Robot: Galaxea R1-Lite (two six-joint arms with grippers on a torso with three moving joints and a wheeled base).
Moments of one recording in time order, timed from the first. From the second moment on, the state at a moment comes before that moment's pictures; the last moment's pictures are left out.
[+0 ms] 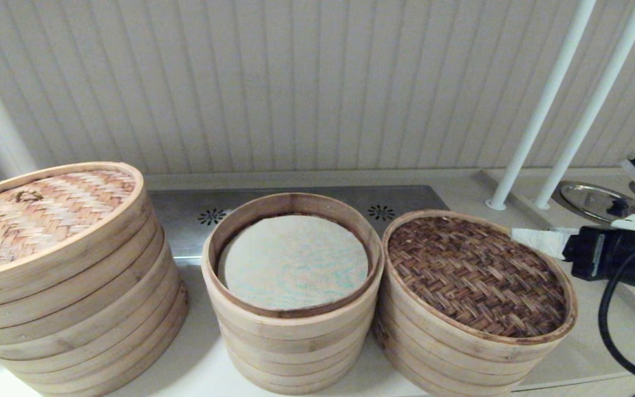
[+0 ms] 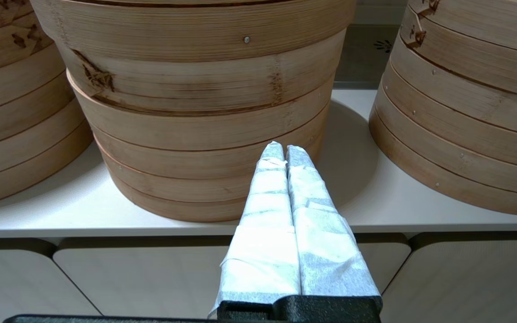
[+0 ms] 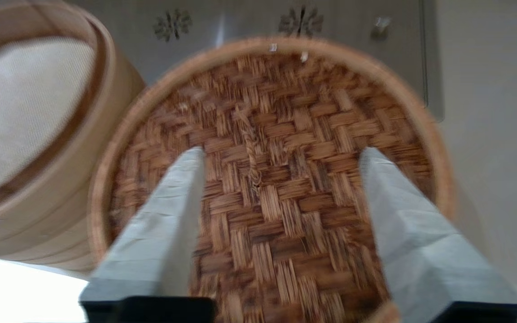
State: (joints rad) left arm -0.01 0.00 -0.01 0.00 0.00 -0.01; right arm 0.13 1.23 -0.71 -0.20 0.16 0.12
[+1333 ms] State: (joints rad) left arm -0.01 0.00 -0.01 0.00 0.00 -0.01; right arm 0.28 1.50 -0.65 -0.45 -0.05 0.05
